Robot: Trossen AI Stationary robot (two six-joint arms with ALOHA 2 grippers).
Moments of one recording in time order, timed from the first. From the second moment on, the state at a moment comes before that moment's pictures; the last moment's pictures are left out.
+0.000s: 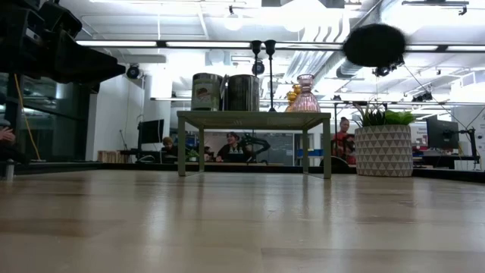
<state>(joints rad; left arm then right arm) -0.01 0.01 0.05 -0.03 -0.08 -0.03 0.26 1.37 1.69 -1.36 -0.04 0.23</state>
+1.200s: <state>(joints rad) -0.01 0.01 0.05 -0.03 -0.08 -0.03 -0.33 1.87 2.31 -1.49 0.05 0.08</state>
